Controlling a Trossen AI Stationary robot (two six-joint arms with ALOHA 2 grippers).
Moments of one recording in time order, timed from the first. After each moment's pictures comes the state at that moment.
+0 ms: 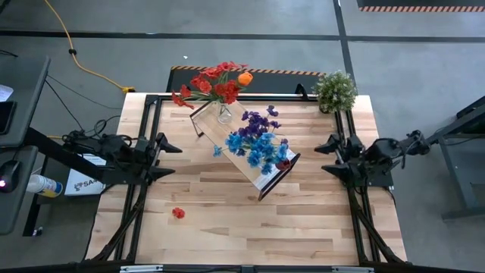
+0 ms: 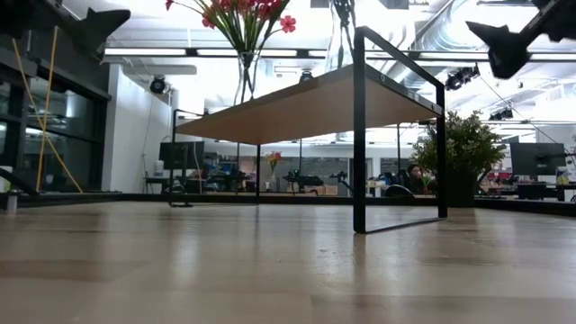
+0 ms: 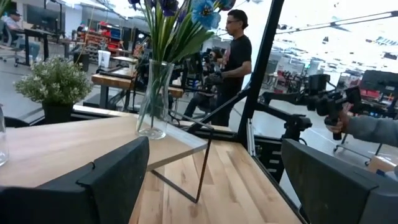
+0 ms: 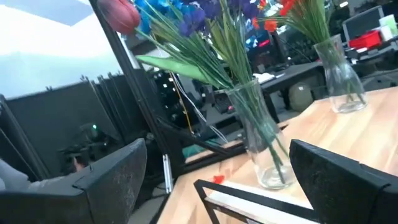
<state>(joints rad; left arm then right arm) -0.33 0.01 0.25 -0.11 -0.20 -0.16 0.35 0.00 0.19 0.05 0.28 0.38</state>
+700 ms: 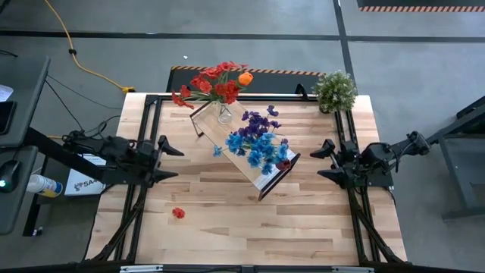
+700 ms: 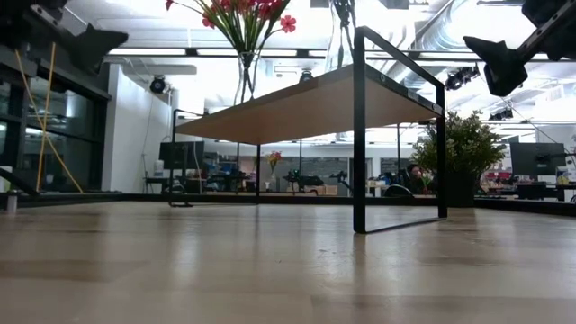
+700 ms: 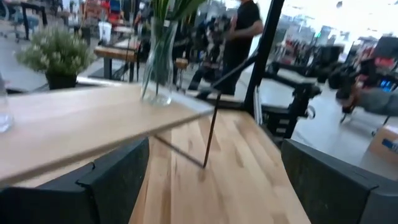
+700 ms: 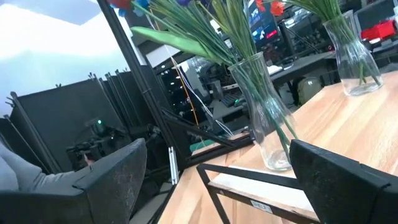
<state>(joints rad) -0.33 0.01 0.25 -0.23 -0.19 -0.16 0.35 0.00 0.06 0.18 0.24 0.40</state>
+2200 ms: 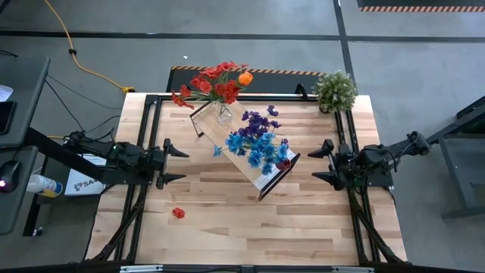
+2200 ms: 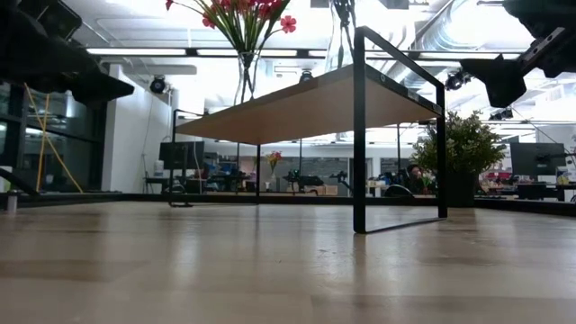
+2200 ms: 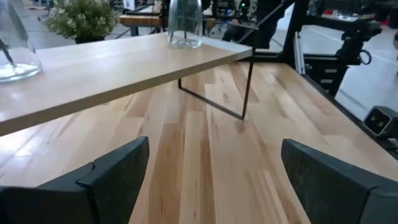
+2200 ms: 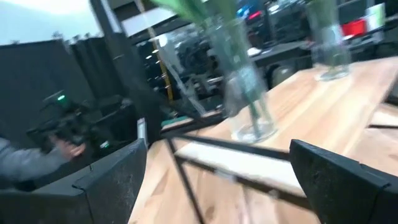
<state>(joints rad) -0.33 0.01 0.14 -0.30 -0.29 -0.08 0.35 0.00 0.06 0.06 0.30 0.31</state>
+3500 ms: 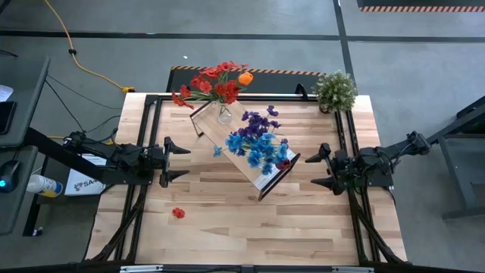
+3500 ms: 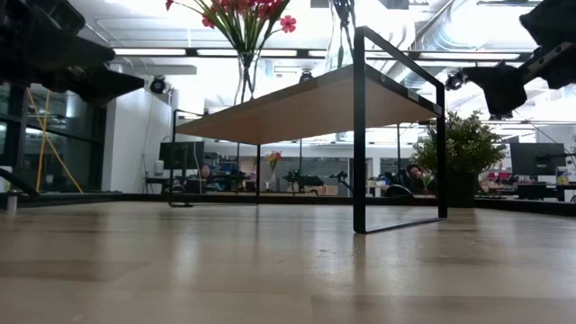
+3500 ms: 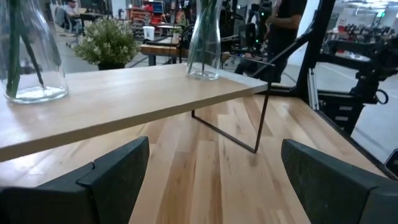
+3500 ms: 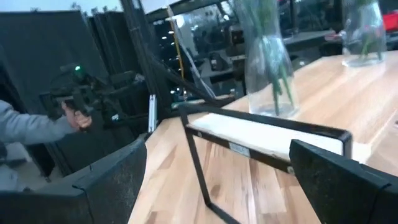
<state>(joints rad) -0.33 0.01 0.06 -0.09 -0.37 -0.08 0.35 0.01 0.01 0.06 0.20 0.24</state>
